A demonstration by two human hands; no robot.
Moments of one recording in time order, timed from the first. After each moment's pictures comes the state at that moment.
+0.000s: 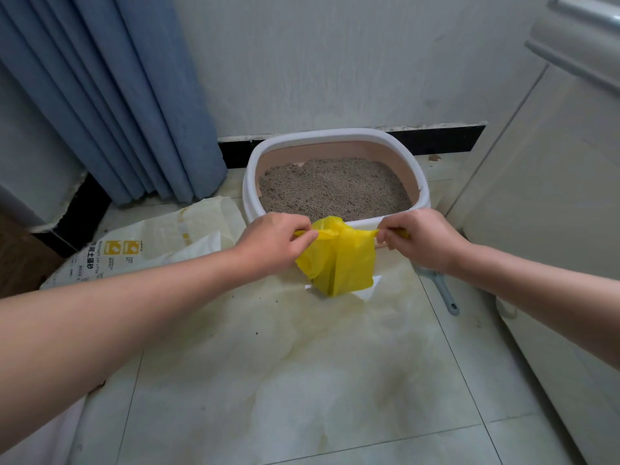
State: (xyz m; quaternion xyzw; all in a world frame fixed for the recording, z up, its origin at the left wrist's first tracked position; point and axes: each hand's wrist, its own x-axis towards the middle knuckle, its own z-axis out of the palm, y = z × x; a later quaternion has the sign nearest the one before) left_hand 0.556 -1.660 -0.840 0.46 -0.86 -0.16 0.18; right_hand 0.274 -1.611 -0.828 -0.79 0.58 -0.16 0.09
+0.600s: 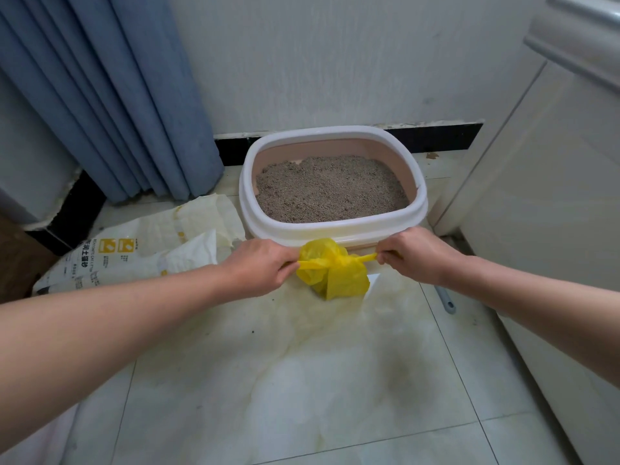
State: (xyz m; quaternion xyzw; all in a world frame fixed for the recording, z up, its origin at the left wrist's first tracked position) left_hand 0.578 -1.652 -0.877 0.39 -0.92 -0.06 0.04; right_hand 0.267 -1.605 -0.855 -0.82 0.56 -0.06 0.11
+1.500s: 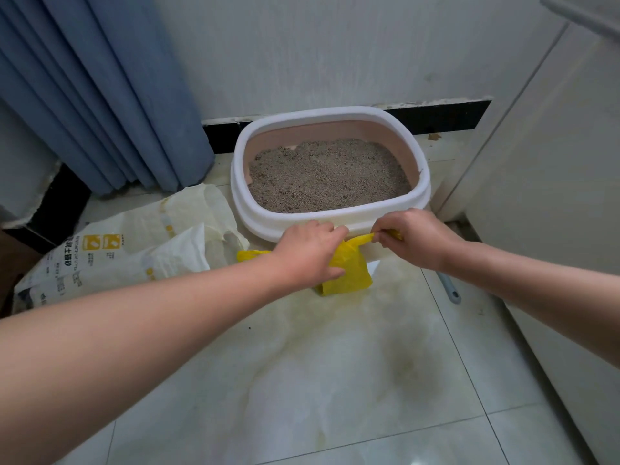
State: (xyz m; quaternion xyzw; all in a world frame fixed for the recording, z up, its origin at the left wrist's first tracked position) left_hand 0.492 -1.651 -0.881 0.39 -0.92 -0.01 -0.01; right_hand 0.269 -1.616 -0.860 -0.79 0.59 -0.11 0.12
